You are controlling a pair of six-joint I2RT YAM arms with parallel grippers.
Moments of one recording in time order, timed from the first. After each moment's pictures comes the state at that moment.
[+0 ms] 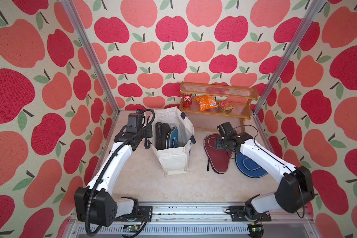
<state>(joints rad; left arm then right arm) -0.18 1.30 1.18 -0.57 -0.01 -0.19 0.55 1.40 1.15 -0.72 0.22 0.44</state>
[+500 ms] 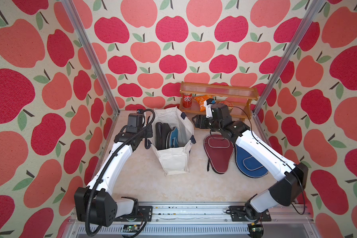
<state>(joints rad) -0.18 1.30 1.18 -0.57 0.00 -0.19 0.69 1.59 1.57 -0.50 -0.03 0.45</state>
